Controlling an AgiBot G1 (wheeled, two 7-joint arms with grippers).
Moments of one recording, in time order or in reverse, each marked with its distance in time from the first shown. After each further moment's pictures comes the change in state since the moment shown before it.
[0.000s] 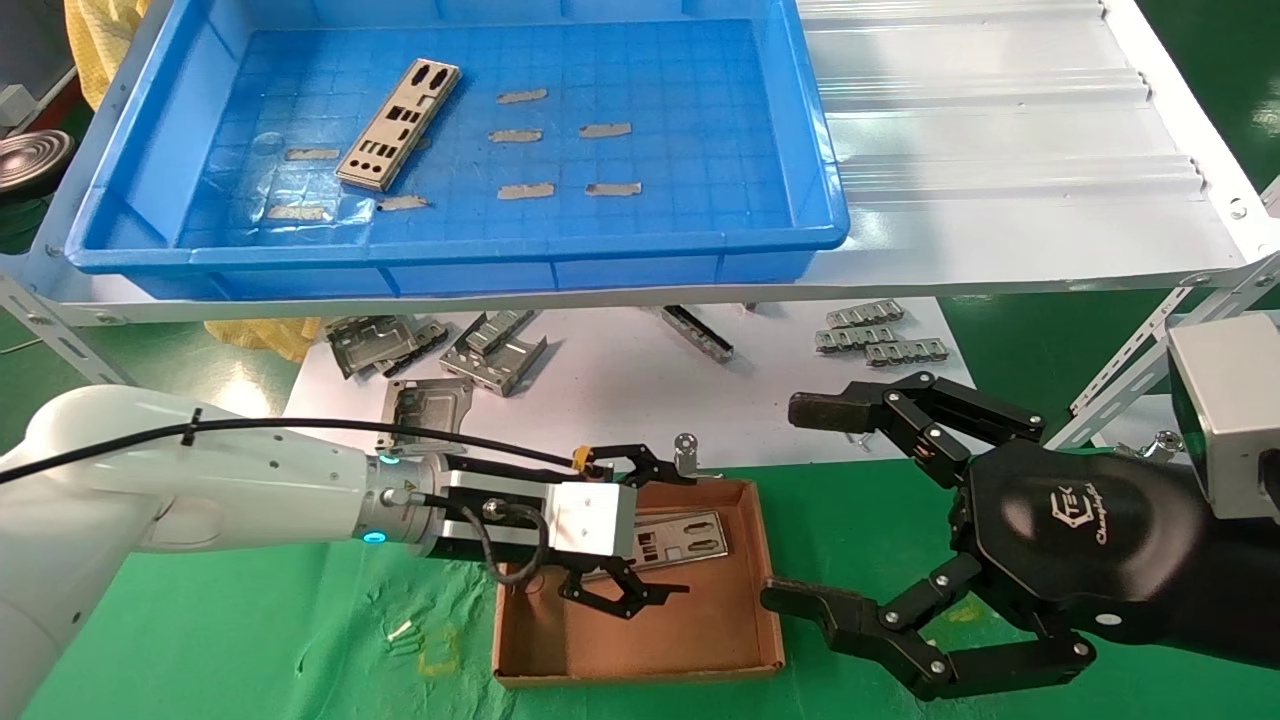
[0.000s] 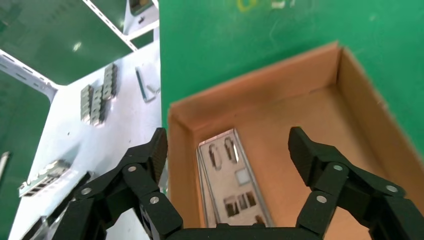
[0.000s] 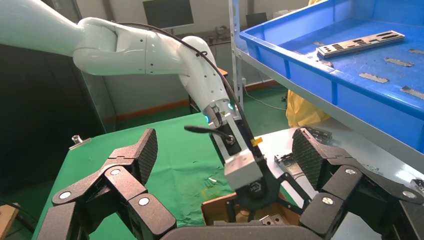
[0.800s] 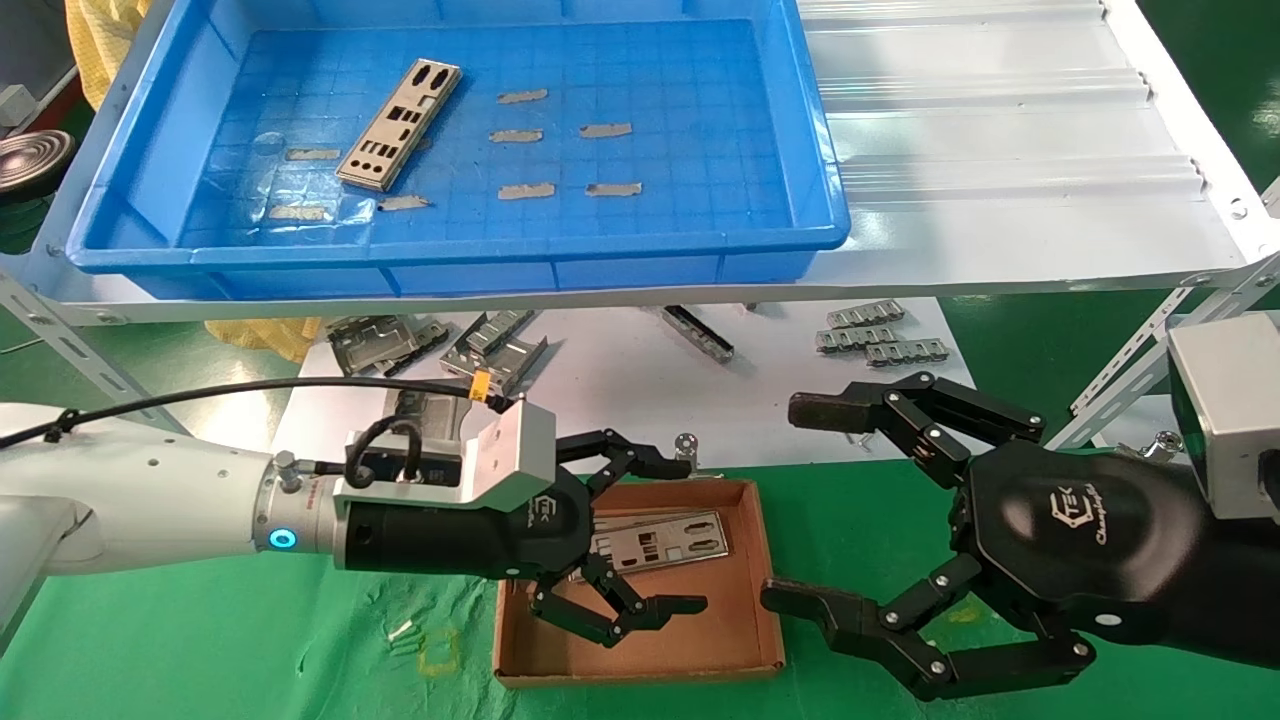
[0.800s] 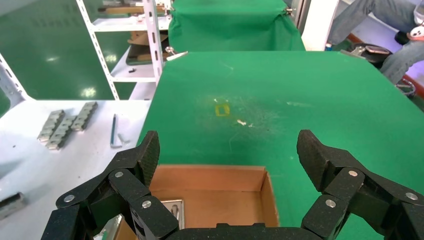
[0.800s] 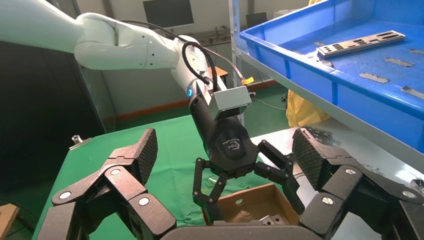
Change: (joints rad) left arm 0.002 -0.071 -0.085 0.123 -0.217 0.297 -0.220; right arm 0.000 0.000 0.000 0.000 0.000 0.000 0.000
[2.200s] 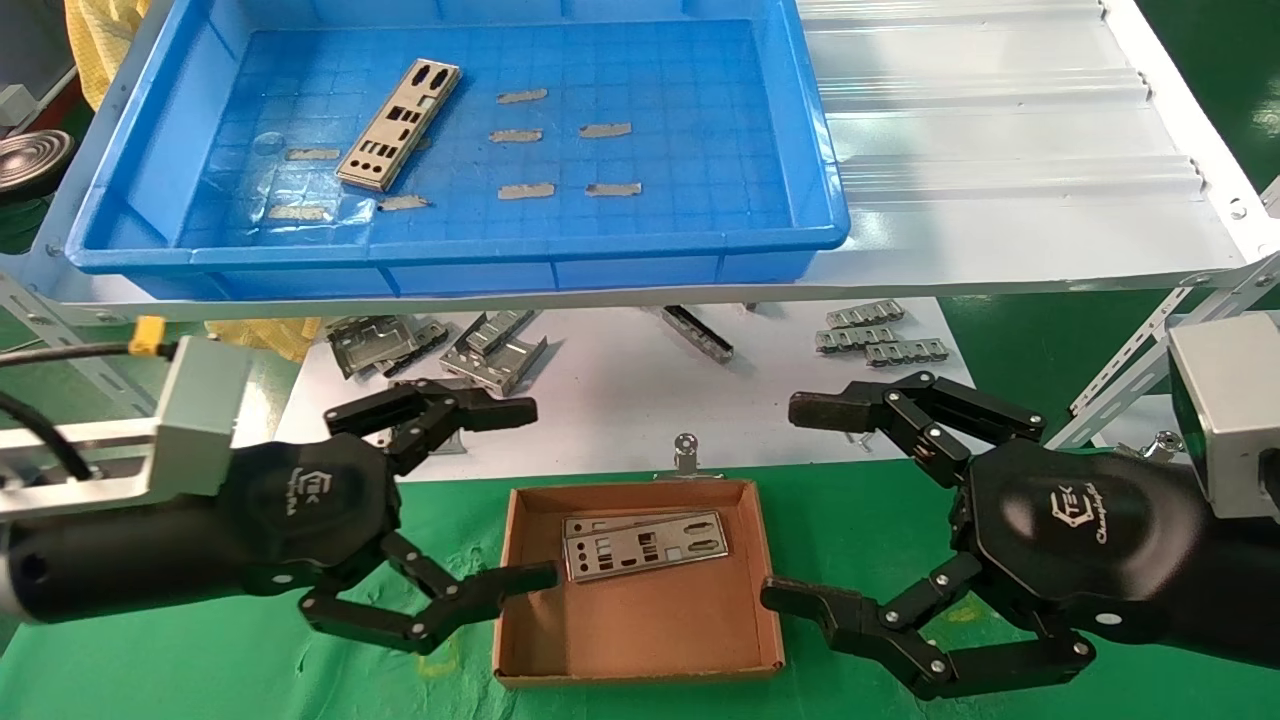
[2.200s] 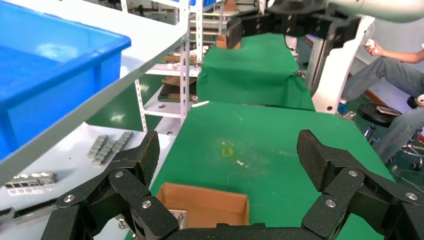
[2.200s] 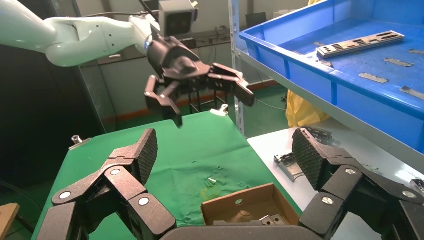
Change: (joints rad) left arm 0.278 -0.380 -0.267 -0.617 -0.211 -0.051 -0.360; right arm 0.000 0.000 0.000 0.000 0.000 0.000 0.000
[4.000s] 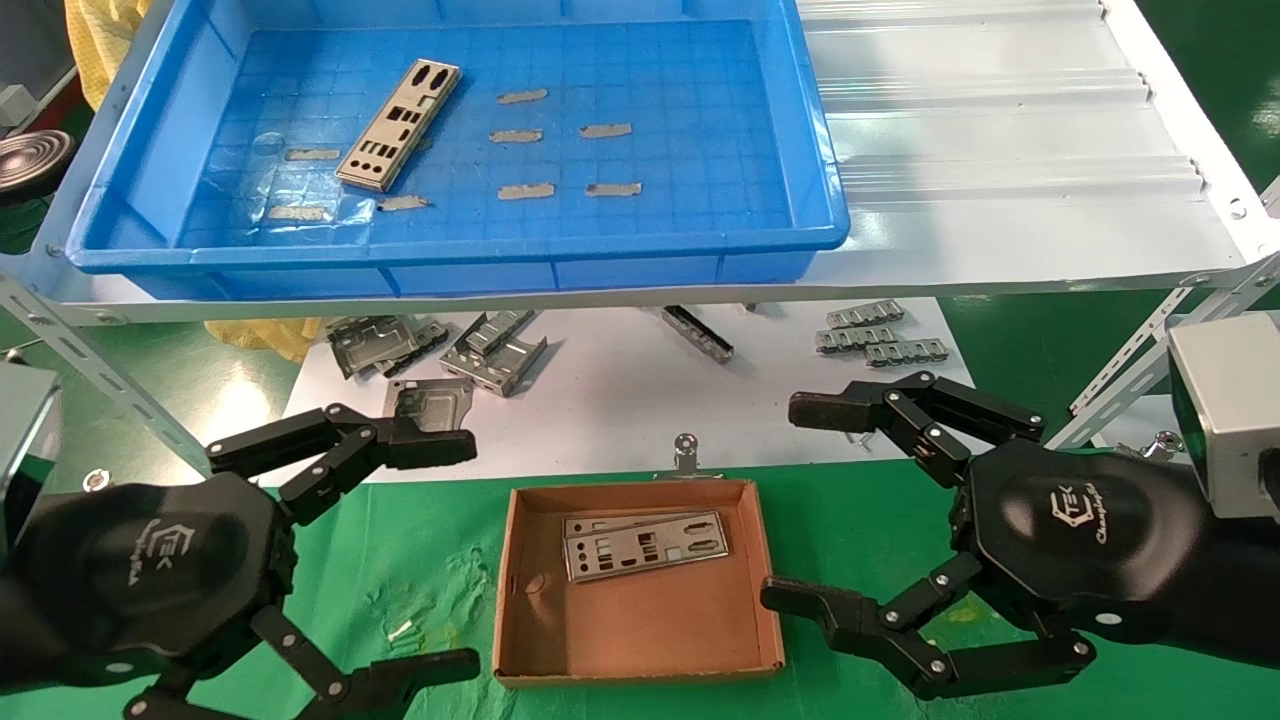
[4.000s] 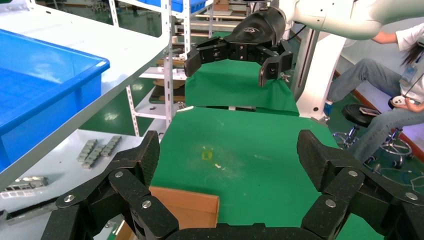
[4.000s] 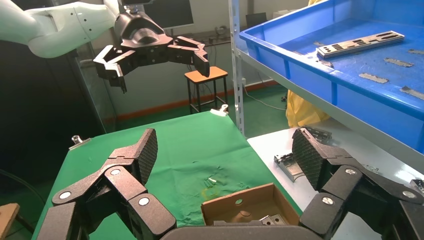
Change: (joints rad) left arm 0.127 -0.174 -0.123 -0.281 -0.098 -0.022 -0.165; right arm 0.000 0.000 0.000 0.000 0.000 0.000 0.000
